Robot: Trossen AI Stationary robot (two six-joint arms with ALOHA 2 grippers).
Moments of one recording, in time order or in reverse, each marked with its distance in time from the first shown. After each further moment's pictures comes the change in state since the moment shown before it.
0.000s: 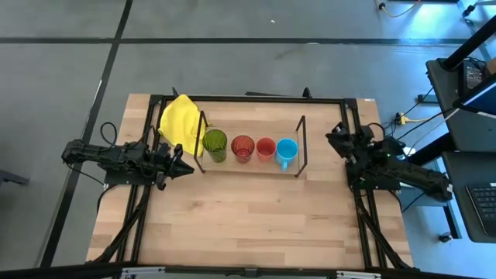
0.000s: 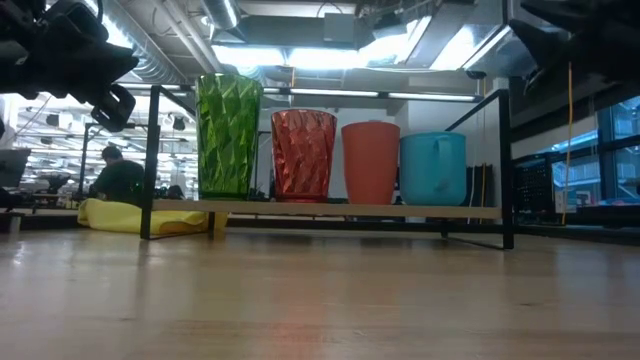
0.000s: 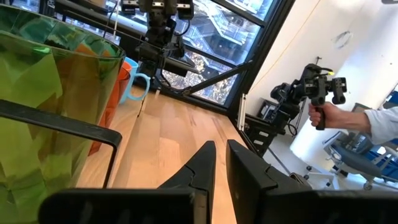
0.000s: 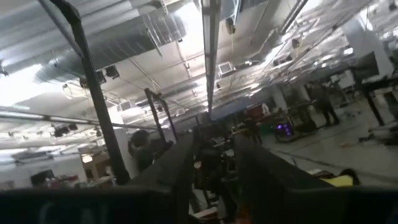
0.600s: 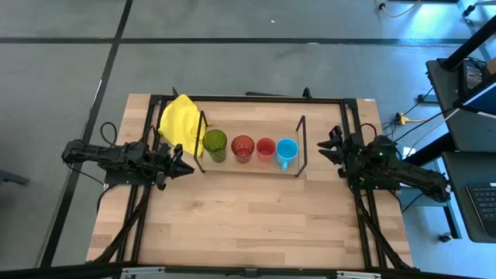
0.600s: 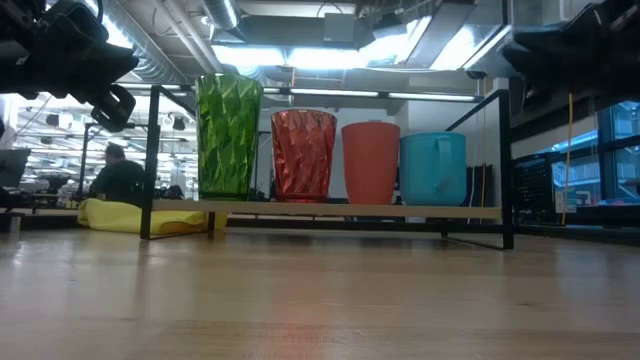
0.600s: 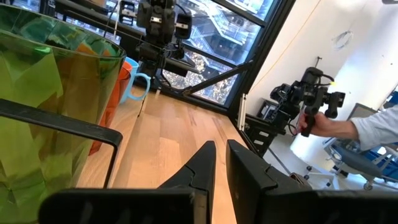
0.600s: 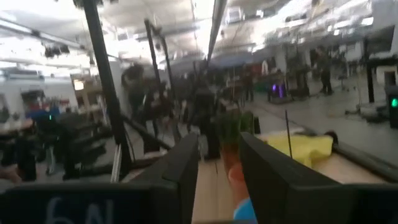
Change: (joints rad) left arm 0.000 0.000 0.000 -0.002 -0.001 -0.001; right arm 0.000 -0.032 0.000 -0.248 -0.107 -0.256
